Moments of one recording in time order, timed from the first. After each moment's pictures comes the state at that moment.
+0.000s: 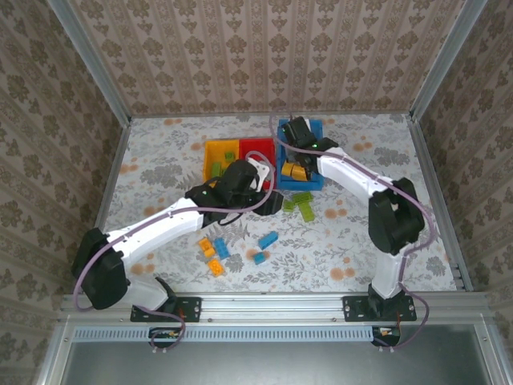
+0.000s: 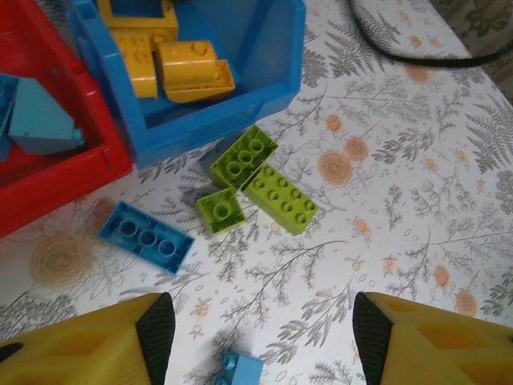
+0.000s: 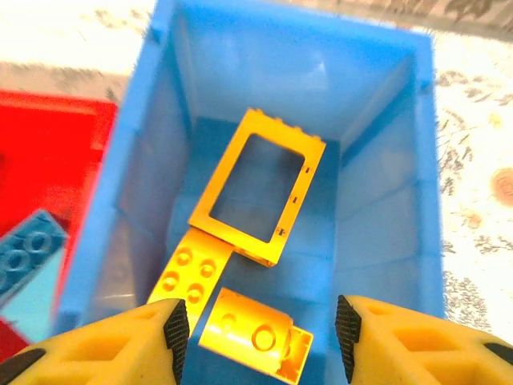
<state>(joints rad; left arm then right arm) -0.88 1.39 1.06 -0.37 0.09 -0.37 0.49 1.85 1.52 -0.51 0.41 0.26</state>
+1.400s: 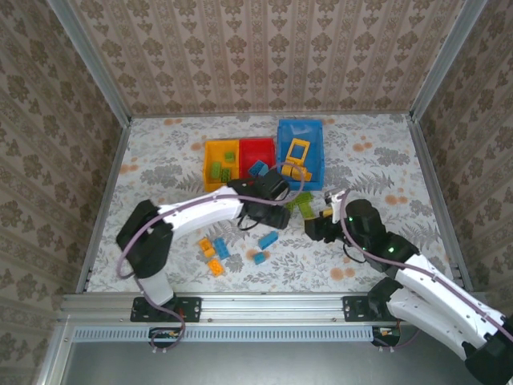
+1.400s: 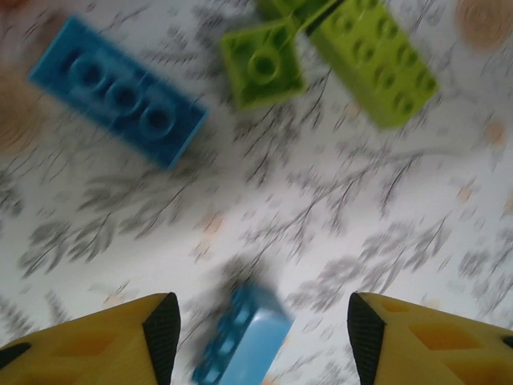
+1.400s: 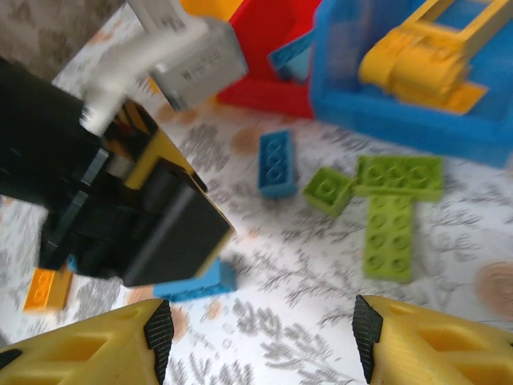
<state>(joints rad) -0.97 1.79 1.33 -0.69 0.03 -0.52 0.57 0.70 0.52 -0.33 -0.08 0.32</state>
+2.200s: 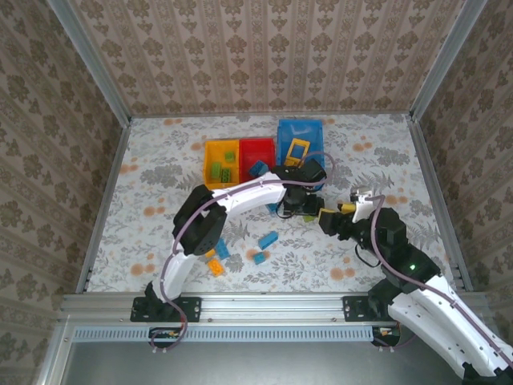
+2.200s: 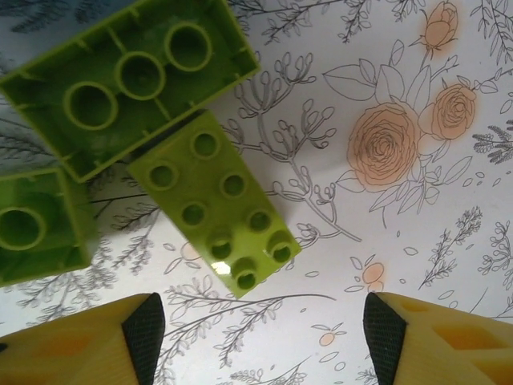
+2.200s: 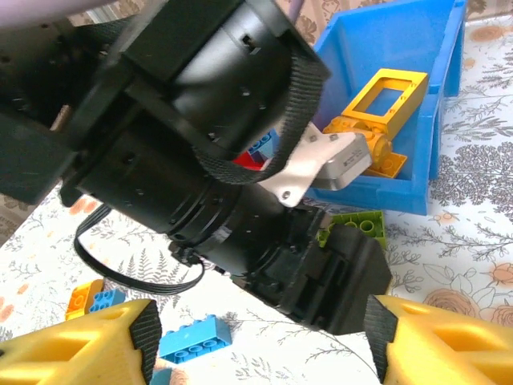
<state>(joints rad) -1.01 2.21 1.84 -0.83 0.14 -0.76 0.52 0.47 0.51 -0.38 -0.01 0.40</state>
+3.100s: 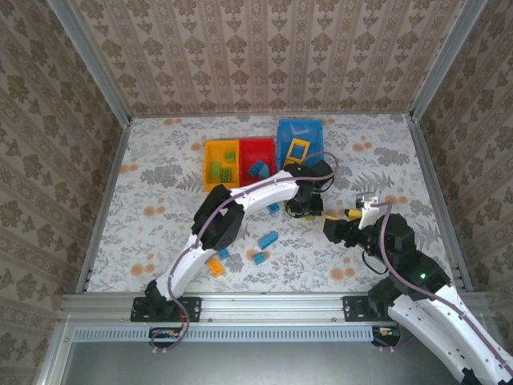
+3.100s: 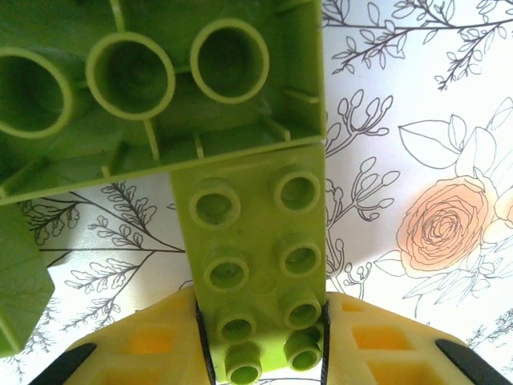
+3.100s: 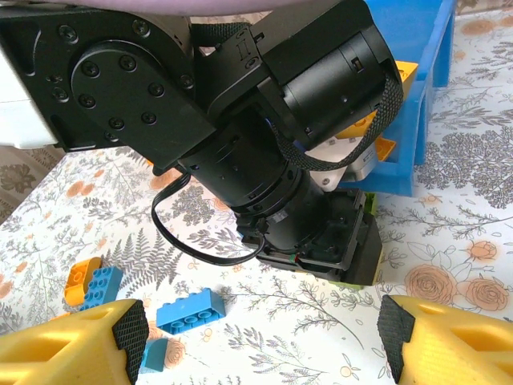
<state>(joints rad) -1.01 2.41 2.07 -0.97 0.14 -0.92 0.52 0.39 0.54 -0.52 -0.01 0.37</state>
